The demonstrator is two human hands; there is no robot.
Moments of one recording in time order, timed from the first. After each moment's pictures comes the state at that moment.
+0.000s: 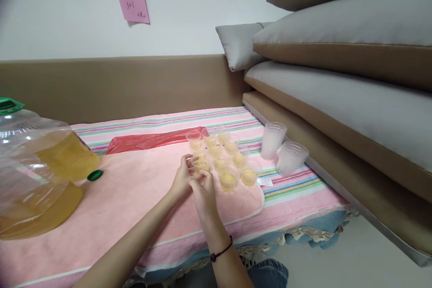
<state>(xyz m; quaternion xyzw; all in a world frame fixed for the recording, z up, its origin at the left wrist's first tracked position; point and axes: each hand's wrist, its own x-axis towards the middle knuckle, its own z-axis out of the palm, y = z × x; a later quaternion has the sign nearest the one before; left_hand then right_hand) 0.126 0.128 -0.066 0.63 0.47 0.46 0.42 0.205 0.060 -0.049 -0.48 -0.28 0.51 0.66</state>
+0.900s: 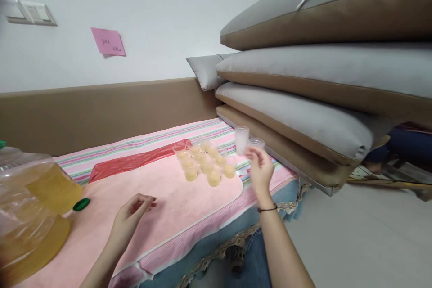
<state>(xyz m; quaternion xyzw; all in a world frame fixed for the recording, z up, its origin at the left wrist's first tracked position) 0.006 0.048 -0.017 0.66 0.50 0.42 0.37 0.377 0.023 -0.004 -0.52 -0.34 0.06 0.78</state>
